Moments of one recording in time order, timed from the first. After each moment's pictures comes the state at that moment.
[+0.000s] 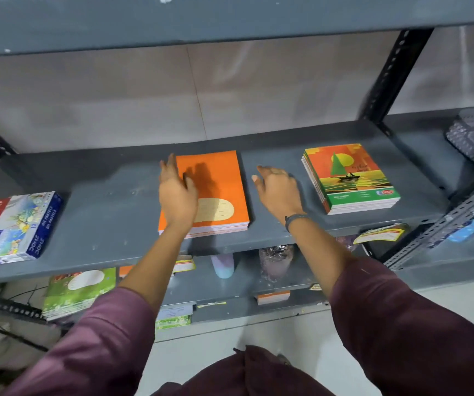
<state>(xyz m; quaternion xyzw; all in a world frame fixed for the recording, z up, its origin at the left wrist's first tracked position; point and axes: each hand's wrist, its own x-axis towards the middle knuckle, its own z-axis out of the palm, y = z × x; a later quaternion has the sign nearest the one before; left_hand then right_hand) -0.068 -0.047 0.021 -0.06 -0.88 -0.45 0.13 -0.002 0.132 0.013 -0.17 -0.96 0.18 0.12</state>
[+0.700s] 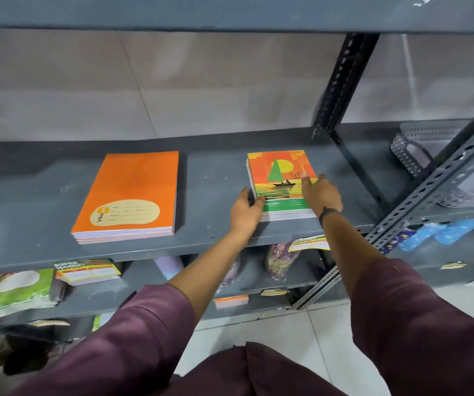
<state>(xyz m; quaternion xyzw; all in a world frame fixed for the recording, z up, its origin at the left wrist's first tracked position) 0.043 0.180 -0.007 -0.06 -0.77 -0.60 -0.23 0.078 0.328 0.016 -0.45 -0.84 0.30 0.07</state>
